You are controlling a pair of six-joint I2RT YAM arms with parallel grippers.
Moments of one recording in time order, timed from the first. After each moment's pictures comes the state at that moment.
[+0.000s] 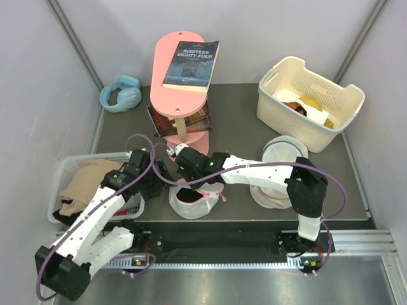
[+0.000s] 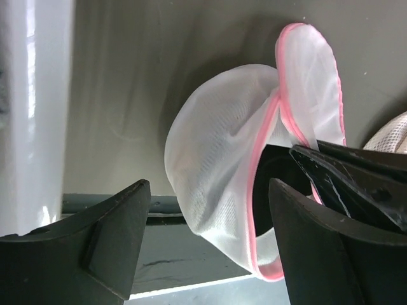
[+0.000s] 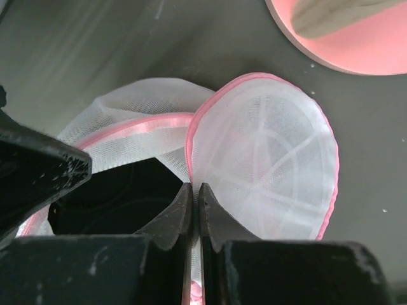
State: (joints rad) left arm -0.41 0.86 0.73 -0.88 0.05 -0.87; right arm 1.15 1.86 1.46 -0.56 0.13 0.32
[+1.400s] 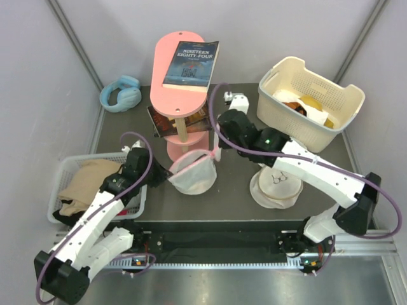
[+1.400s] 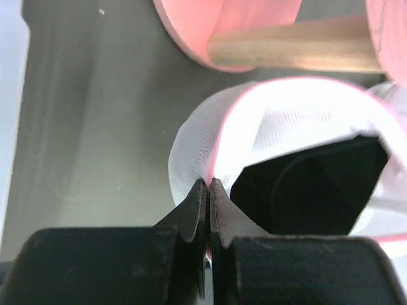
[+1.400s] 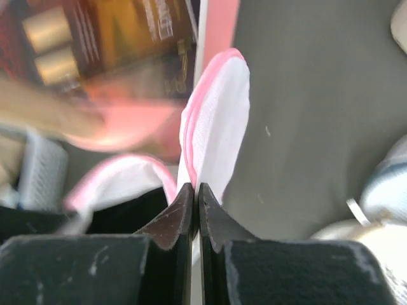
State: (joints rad) left arm -0.41 0.84 0.70 -0.63 0.01 -0.96; right arm 0.99 1.48 1.52 -0.72 0.51 0.59
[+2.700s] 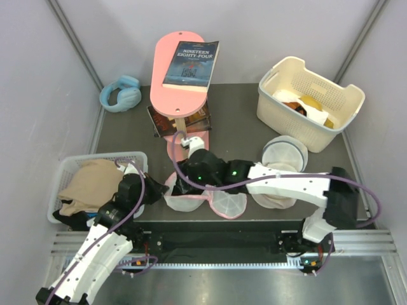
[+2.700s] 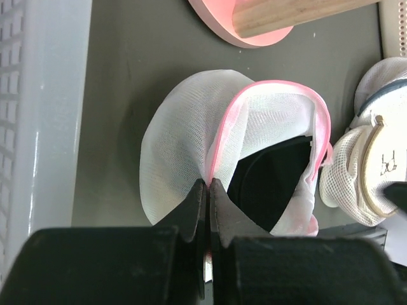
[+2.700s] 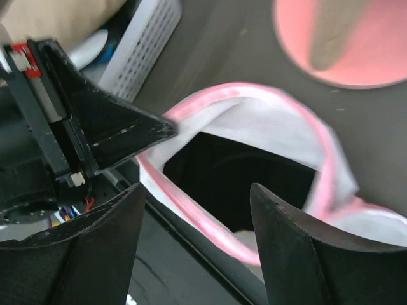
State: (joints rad) left arm -0.41 0.41 0.37 -0.58 0.01 -0.91; right arm 1.21 1.54 1.26 -0.34 0.24 0.59
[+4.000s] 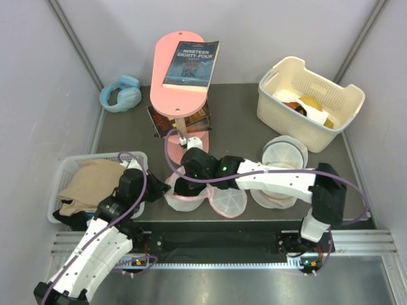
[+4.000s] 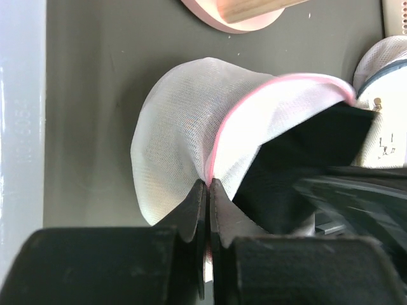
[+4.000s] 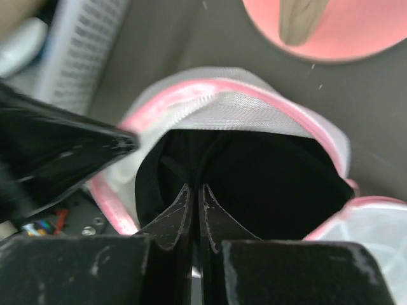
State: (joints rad) left arm -0.41 0.48 0.43 -0.60 0.07 -0.88; right arm 1.19 1.73 1.36 -0.46 0.24 0.63
